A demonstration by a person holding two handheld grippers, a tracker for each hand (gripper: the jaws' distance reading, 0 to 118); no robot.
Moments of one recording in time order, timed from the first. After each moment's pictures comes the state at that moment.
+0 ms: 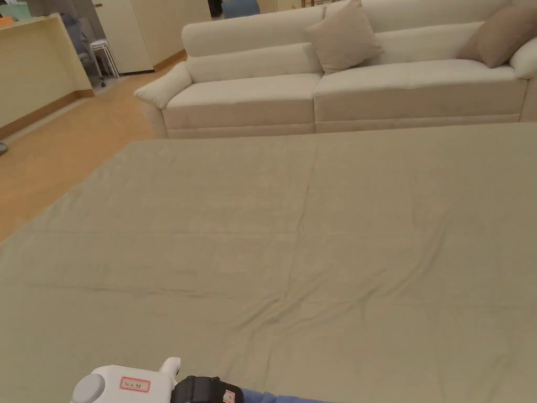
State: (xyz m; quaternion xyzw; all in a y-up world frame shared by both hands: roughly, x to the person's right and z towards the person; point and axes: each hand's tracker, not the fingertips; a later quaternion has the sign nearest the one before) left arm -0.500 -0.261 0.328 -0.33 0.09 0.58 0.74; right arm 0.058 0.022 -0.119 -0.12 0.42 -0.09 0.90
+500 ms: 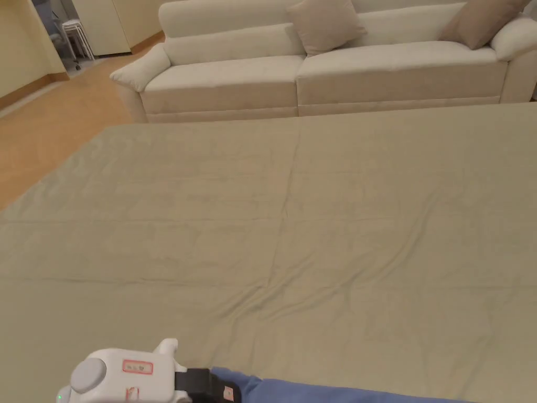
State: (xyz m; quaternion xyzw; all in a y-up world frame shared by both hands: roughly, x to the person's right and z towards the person) left arm -0.489 -0.244 0.296 -0.34 0.16 0.58 0.72; right arm 0.031 0.013 -0.127 -0.14 0.42 -0.09 0.89
